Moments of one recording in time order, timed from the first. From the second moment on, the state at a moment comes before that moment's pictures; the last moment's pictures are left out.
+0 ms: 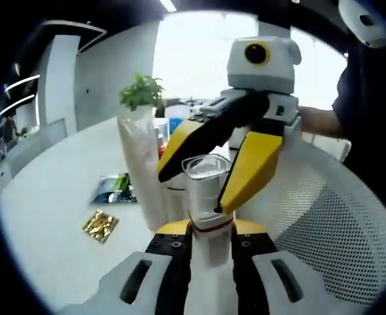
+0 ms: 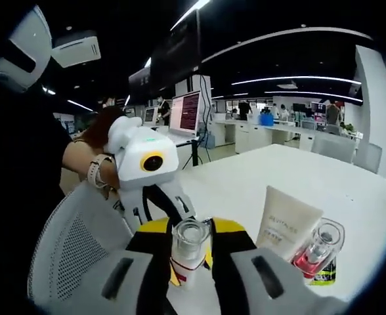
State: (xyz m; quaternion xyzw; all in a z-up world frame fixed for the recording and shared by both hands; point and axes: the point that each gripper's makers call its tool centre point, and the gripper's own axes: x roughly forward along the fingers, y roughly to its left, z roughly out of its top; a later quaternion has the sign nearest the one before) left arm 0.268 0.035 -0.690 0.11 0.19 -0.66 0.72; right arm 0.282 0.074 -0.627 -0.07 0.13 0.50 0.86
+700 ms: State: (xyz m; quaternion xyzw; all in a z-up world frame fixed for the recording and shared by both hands) left arm 0.287 0.031 -0.727 0.15 0.22 -0.64 0.72; right arm 0.302 0.071 -0.665 -0.09 0.17 0.47 0.86
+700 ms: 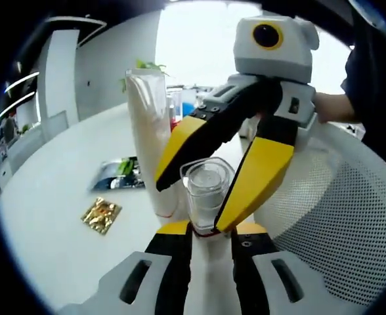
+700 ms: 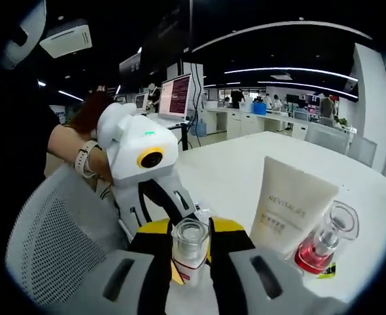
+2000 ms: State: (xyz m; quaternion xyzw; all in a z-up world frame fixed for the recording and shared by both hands) left arm 0.288 0.063 -0.734 0.19 0.28 -0.58 0.74; right arm 0.283 0.063 -0.663 -0.16 0.16 0.47 0.85
